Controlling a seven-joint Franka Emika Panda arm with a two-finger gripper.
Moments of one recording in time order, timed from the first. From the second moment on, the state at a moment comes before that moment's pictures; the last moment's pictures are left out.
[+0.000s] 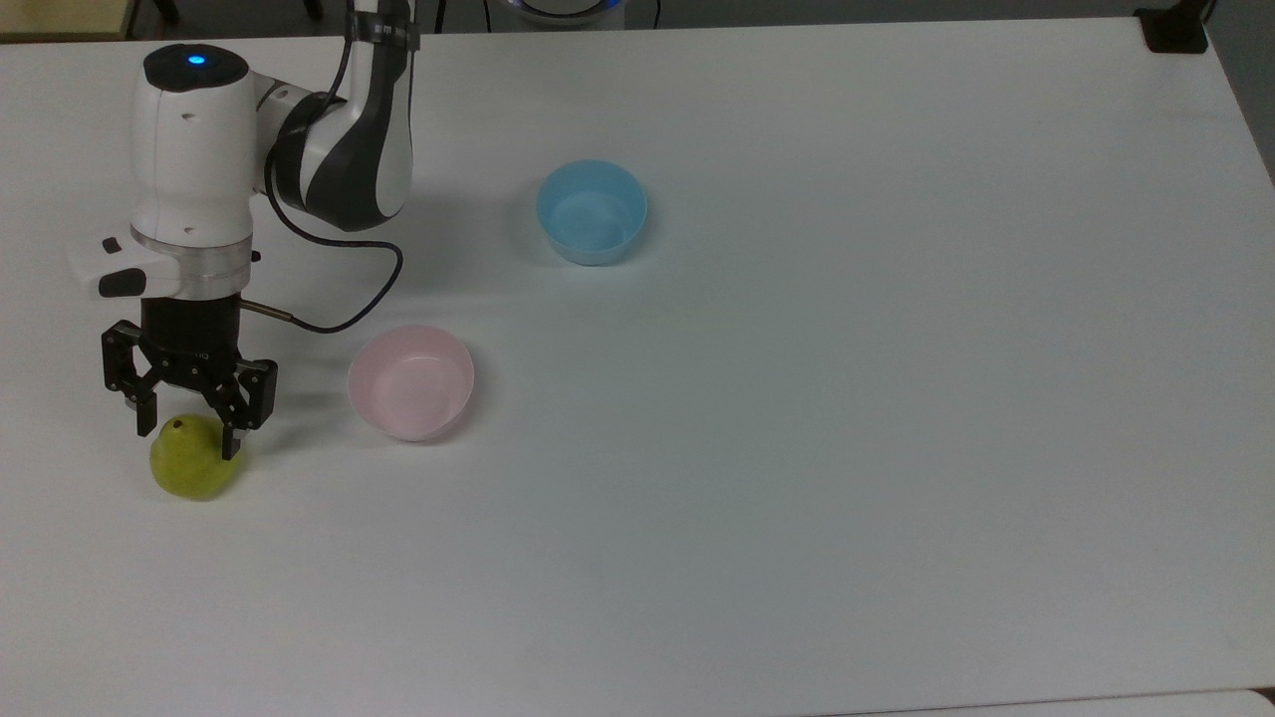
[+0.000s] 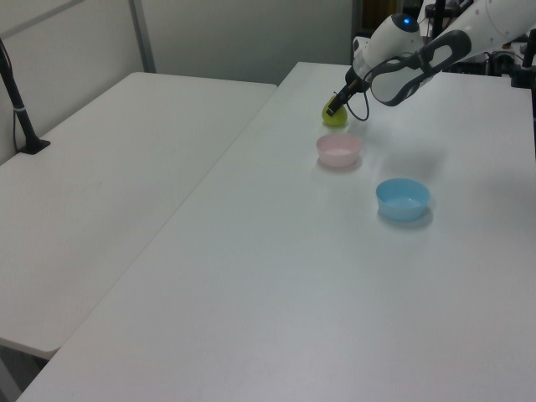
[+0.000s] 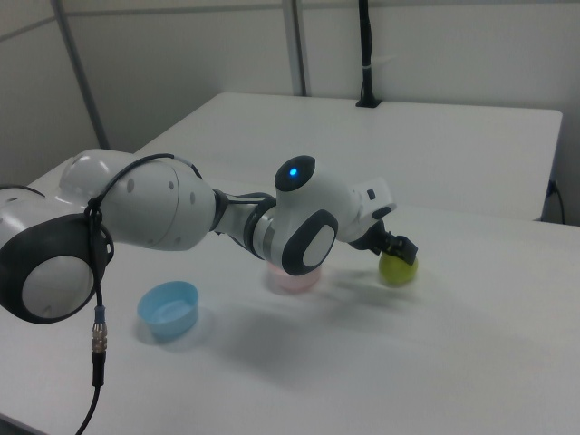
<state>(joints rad) -0.29 0.66 -0.07 -1.60 -0.02 2.92 -0.14</state>
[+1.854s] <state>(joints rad) -0.22 0.27 -0.05 -2.02 -0.02 2.94 -0.22</state>
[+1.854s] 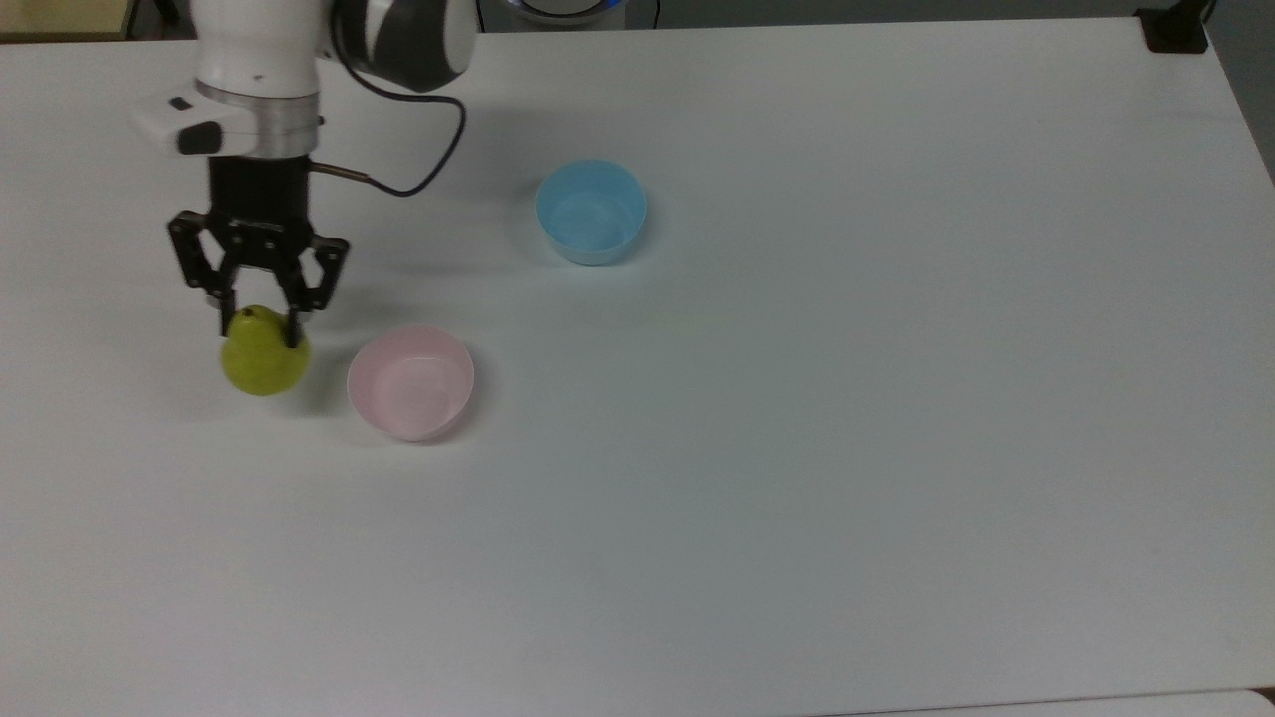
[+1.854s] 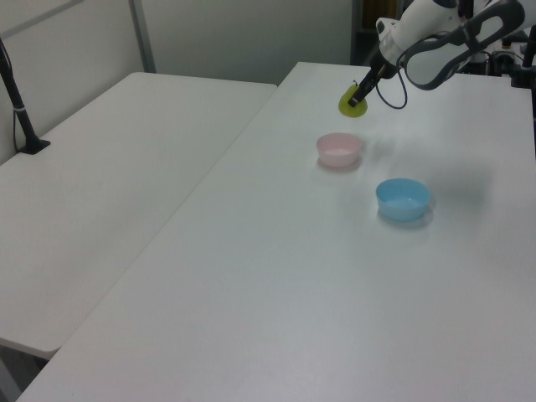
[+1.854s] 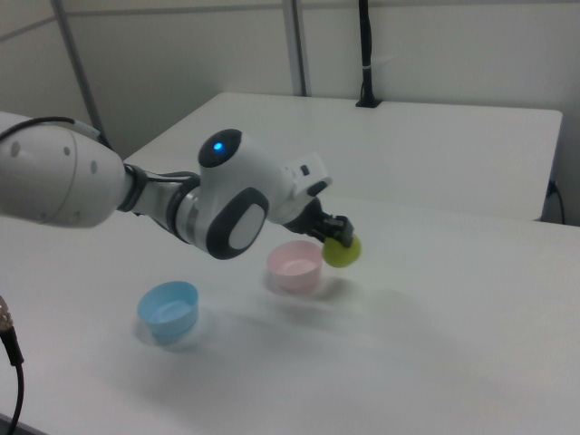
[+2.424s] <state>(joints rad) -0.09 0.26 -0.05 -2.05 -0.02 2.94 -0.09</state>
